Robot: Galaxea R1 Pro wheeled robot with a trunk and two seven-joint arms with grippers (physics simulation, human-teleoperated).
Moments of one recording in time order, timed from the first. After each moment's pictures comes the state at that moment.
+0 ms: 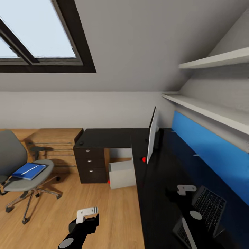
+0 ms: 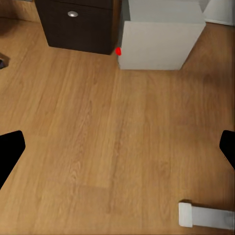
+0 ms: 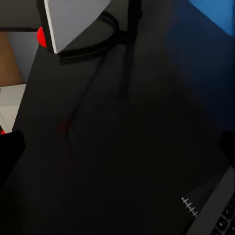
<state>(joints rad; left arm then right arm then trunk) 0.03 0.00 -0.30 -1.55 0.35 0.50 0.48 -0.22 -0.01 -0.07 -1.26 0.05 0.23 -0.05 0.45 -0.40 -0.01</state>
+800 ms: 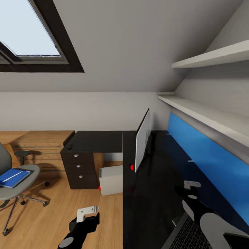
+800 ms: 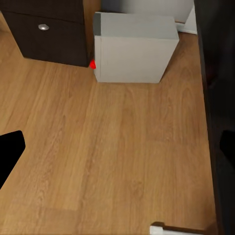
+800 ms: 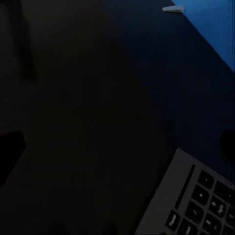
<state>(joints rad) 0.03 -0.01 -0.30 -1.56 0.35 0.50 0.48 -0.74 -0.13 -0.11 -0.23 0.04 -0.07 -0.20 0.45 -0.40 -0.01</state>
